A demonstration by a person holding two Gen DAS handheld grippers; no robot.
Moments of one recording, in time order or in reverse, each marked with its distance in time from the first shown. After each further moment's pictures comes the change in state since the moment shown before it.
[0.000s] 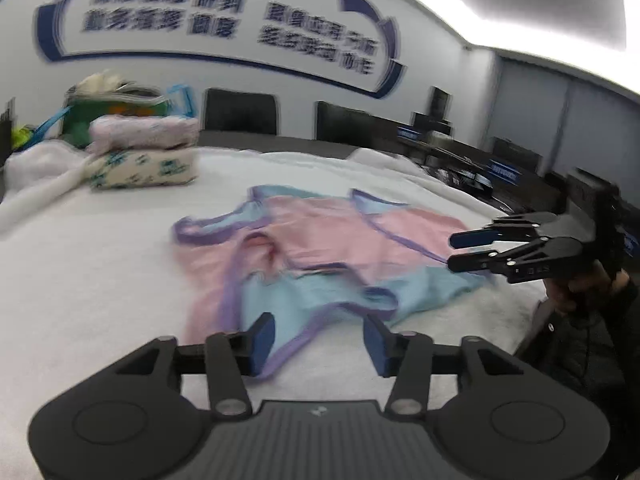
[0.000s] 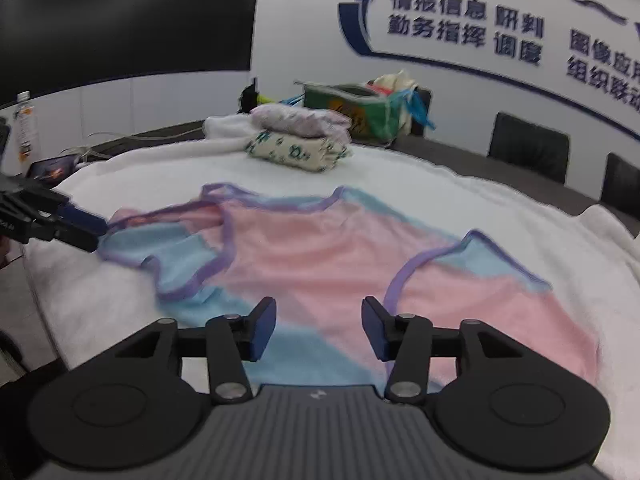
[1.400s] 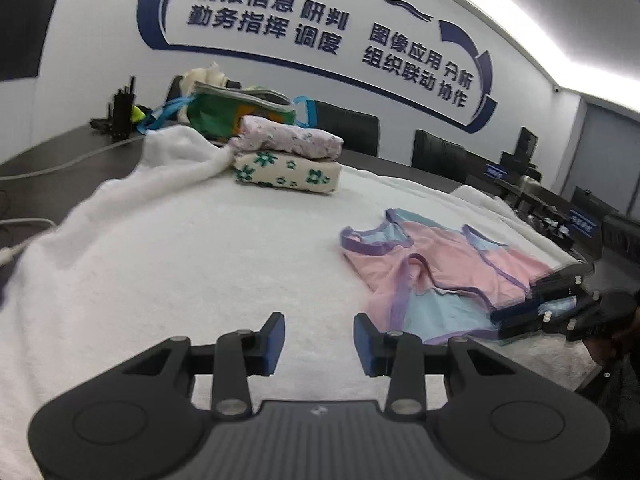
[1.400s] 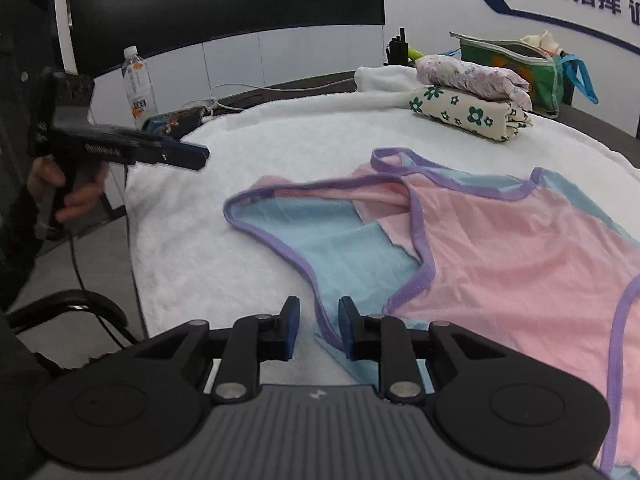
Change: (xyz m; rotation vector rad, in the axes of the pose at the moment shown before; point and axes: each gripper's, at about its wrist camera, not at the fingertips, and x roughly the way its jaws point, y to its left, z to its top) left arm -0.071 0.090 -0.017 -0.214 -0.061 0.215; right arm 0.072 0.065 0.036 -0.097 0.098 0.451
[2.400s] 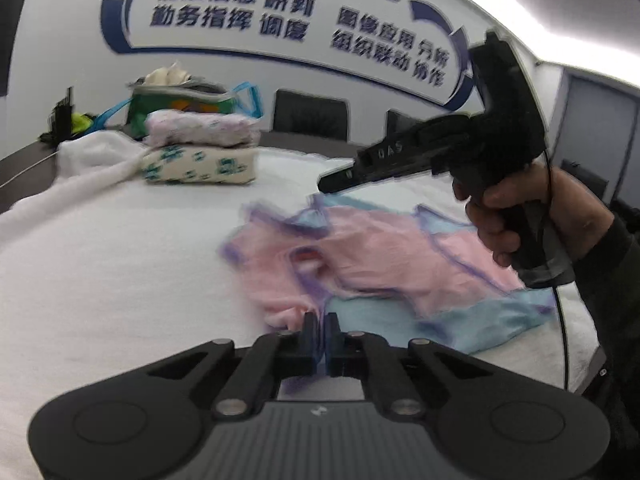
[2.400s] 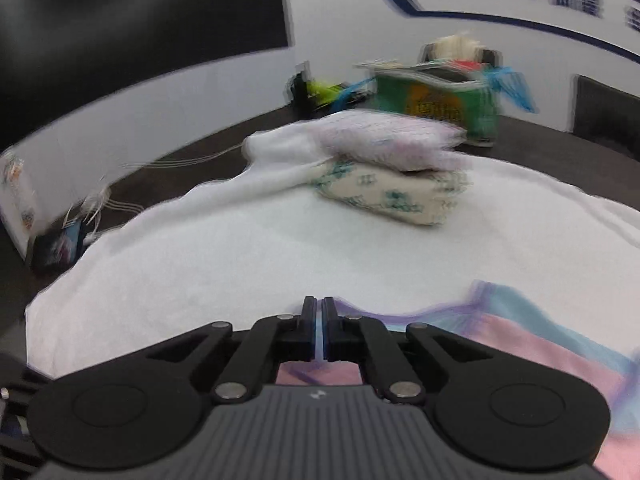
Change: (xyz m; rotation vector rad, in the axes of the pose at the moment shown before) left arm 0.066 -0.121 -0.007 0.104 0.039 -0.027; right arm 0.048 -0.077 0.096 0.236 -0.050 -0.280
